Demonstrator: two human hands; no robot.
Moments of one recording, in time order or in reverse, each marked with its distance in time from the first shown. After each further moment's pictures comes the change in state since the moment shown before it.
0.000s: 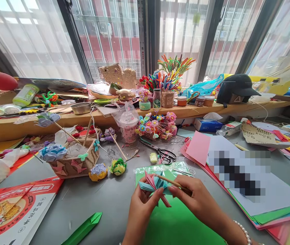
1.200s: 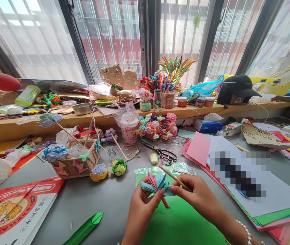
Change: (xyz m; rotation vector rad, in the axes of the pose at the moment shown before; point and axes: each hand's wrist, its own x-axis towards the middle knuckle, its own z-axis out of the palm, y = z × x) left_hand 0.005 -0.003 -0.007 0.042 -0.078 0.002; right_hand 0.005 0.006 -0.001 0.237 -0.066 0.318
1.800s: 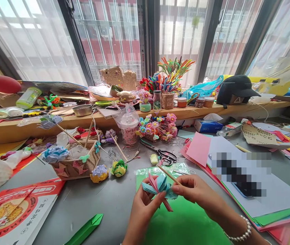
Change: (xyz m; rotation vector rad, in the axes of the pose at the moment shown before) left_hand -0.004 0.001 0.005 -0.056 0.013 -0.023; right_hand 0.004 -0.003 -0.008 0.371 -0.181 0.068
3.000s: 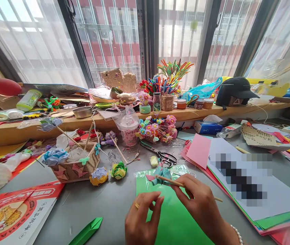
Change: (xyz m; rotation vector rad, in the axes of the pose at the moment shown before) left_hand -0.016 0.001 -0.005 0.534 0.184 0.716; right_hand -0.004 0.011 0.017 -0.772 0.561 -0.714
